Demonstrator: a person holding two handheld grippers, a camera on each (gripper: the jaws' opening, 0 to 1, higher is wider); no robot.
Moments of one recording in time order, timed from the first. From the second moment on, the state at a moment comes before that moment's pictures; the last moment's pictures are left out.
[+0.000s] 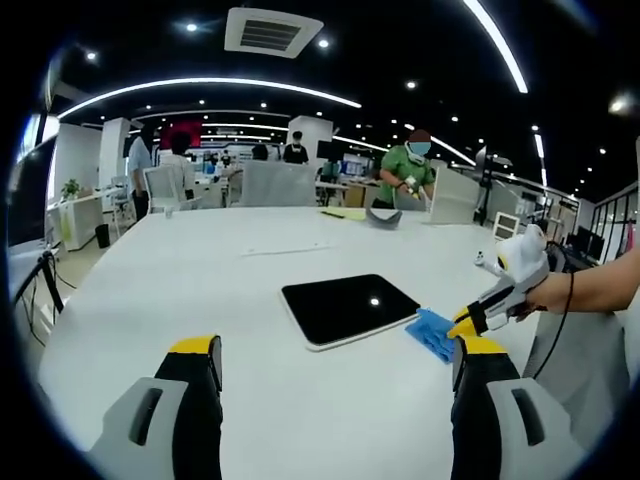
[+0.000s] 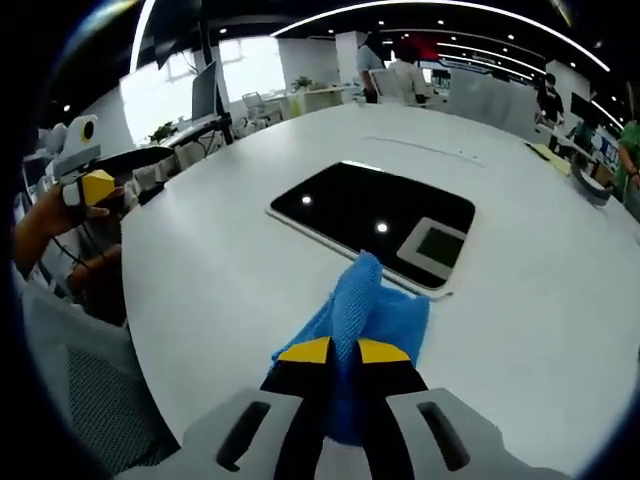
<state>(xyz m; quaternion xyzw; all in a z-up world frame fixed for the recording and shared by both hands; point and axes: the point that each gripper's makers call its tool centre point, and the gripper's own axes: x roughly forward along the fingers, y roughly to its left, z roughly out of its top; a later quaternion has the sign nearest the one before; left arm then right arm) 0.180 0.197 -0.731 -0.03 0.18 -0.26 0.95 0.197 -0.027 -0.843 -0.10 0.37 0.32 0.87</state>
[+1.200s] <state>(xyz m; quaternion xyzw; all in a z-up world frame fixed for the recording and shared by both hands) 0.181 0.199 -0.731 -0.02 0.18 -0.25 0.95 0.210 -0.008 -0.815 -0.12 0.32 0.33 0.88</state>
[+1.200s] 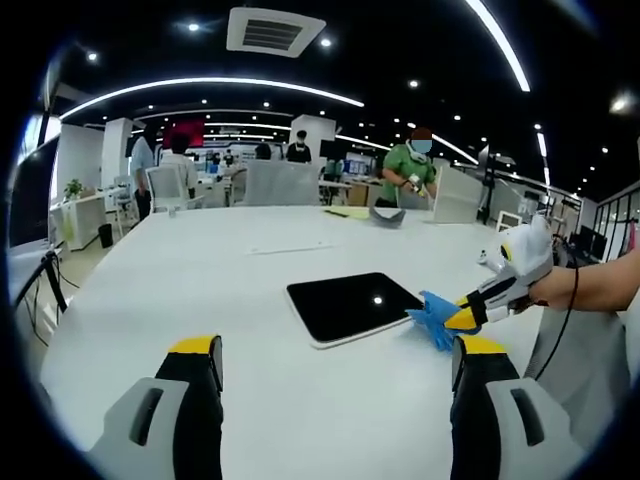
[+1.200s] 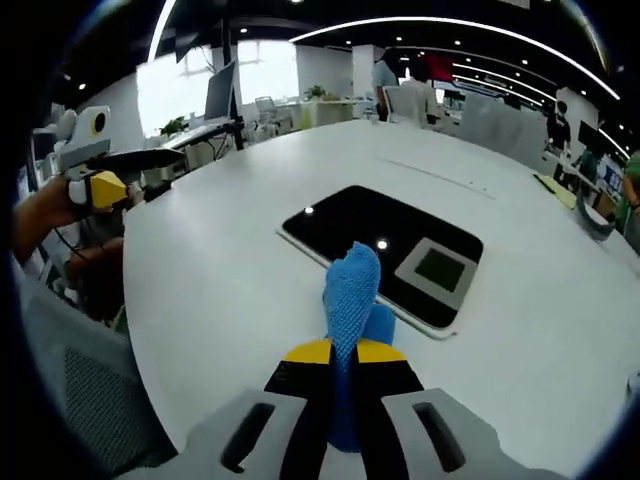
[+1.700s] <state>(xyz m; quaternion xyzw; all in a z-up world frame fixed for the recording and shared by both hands) 0.177 0.195 -0.732 -0.02 0.18 -0.26 0.95 0.232 0.015 -0.794 -0.11 0.29 0.35 0.88</state>
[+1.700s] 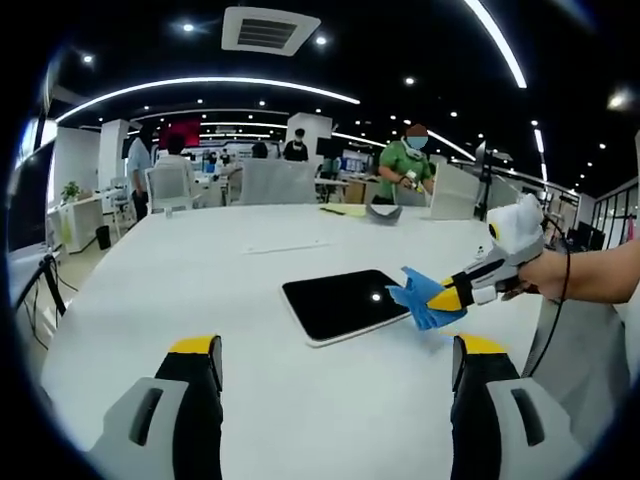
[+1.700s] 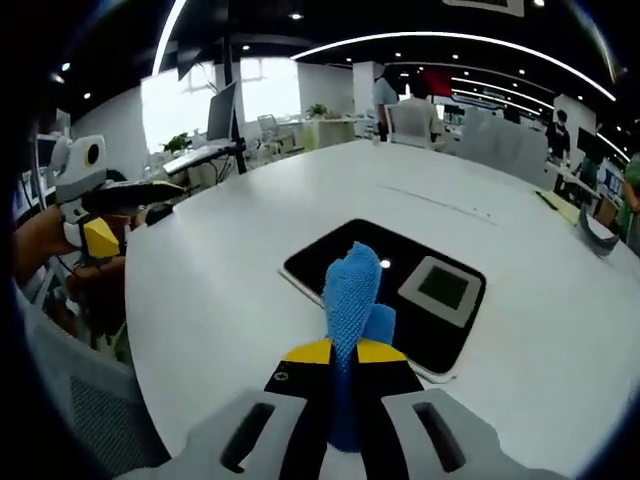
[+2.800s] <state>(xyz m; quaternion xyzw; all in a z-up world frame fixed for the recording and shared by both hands) 0.188 0.189 -0.737 -0.01 0.20 -0.26 0.94 0.309 0.071 -0.795 -0.09 0.28 0.37 0.88</state>
